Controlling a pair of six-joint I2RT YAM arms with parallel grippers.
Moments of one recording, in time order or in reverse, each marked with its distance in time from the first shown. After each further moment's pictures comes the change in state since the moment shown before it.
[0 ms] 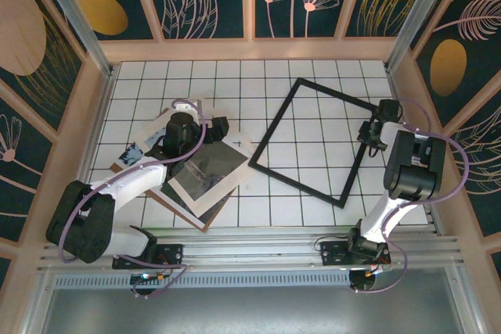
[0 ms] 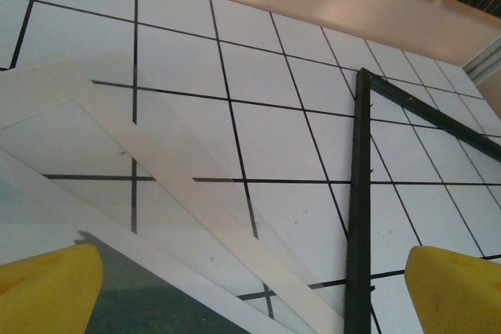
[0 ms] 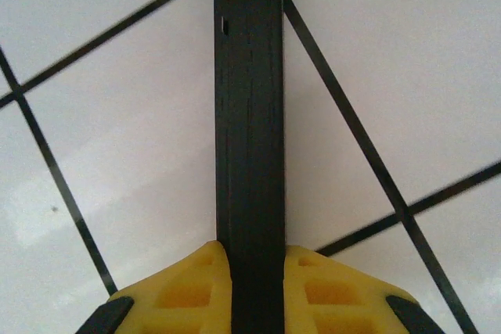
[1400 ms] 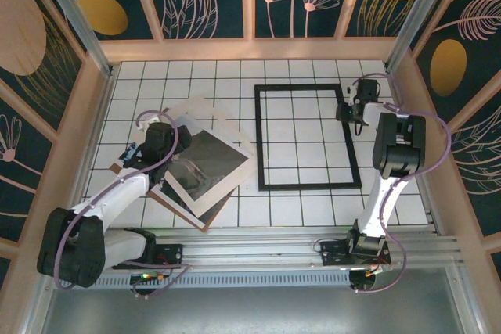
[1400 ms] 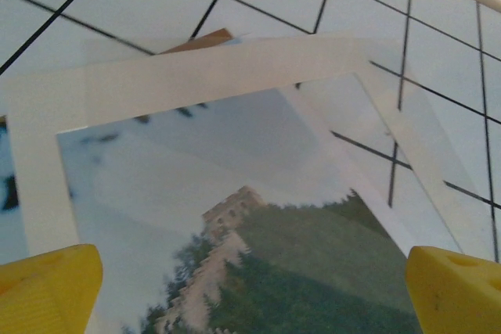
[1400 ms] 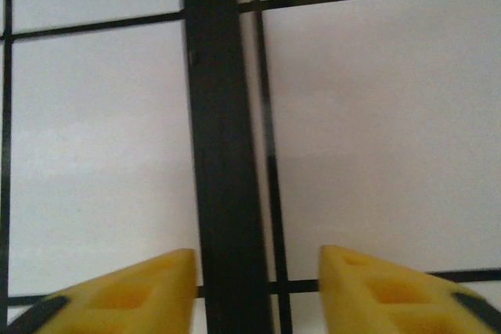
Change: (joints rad) left arm 0.187 -0.182 -0.114 -0.313 -0.267 -0.117; right arm 0.150 0.233 0.293 0.042 -0.050 -0.214
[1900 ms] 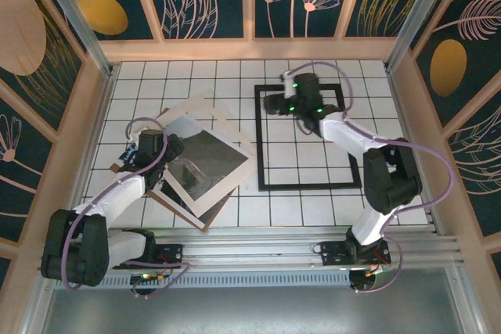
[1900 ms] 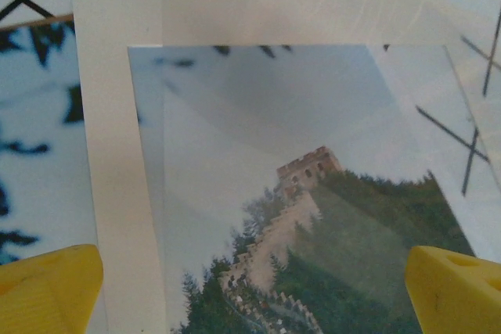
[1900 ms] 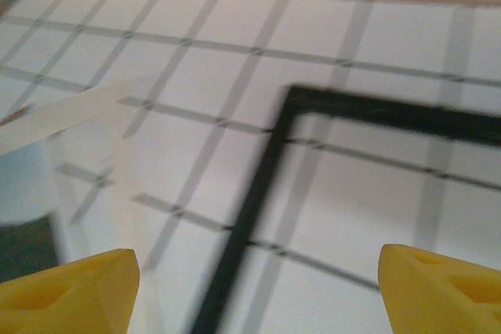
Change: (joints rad) left arm 0.104 0.014 -0.065 -0.037 0.080 -0.107; right arm 0.571 -0.298 -0.095 0.176 -0.043 0.188
